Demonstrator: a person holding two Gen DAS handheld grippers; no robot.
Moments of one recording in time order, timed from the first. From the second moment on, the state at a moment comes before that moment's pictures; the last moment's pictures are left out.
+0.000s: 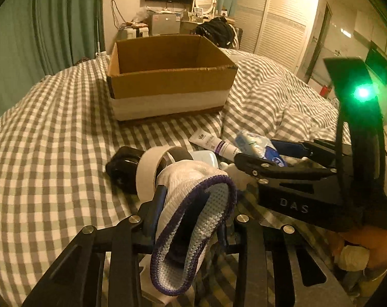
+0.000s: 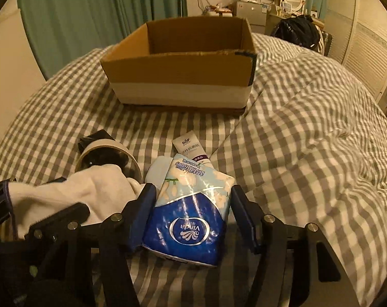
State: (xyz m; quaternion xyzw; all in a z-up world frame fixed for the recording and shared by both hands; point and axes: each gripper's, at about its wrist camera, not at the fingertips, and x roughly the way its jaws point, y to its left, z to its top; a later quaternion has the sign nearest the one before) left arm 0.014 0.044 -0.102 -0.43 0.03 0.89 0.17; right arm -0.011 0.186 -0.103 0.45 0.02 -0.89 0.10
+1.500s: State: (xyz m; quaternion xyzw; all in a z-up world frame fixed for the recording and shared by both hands) left arm -0.190 0.034 0.004 -0.34 0.04 0.93 0.12; right arm -0.139 0.157 0.063 0.29 0.04 -0.95 0.13
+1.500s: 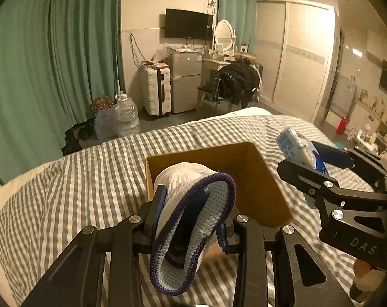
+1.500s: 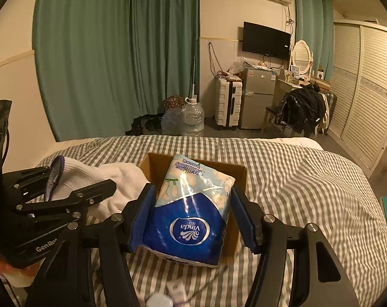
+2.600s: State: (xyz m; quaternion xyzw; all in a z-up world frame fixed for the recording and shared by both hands) left arm -0.235 0.049 -0.059 -0.39 0.05 0.91 0.12; right arm -0.224 0.184 0.003 0.32 0.00 -0.94 0.11
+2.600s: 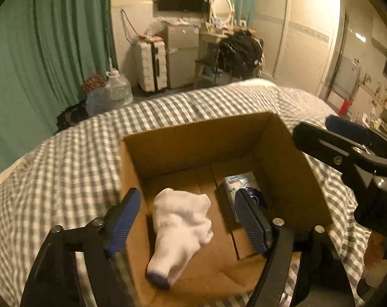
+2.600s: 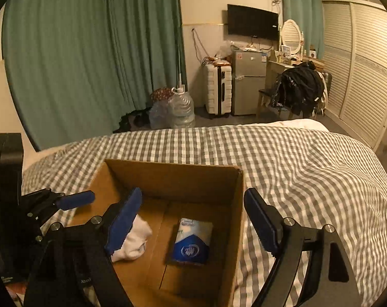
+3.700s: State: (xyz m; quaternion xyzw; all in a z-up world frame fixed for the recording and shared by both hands) left arm 0.028 0.005 -0.079 -0.39 0.04 0.92 0.05; right arm 0.040 0.169 0.005 0.32 0.08 -0.93 0.16
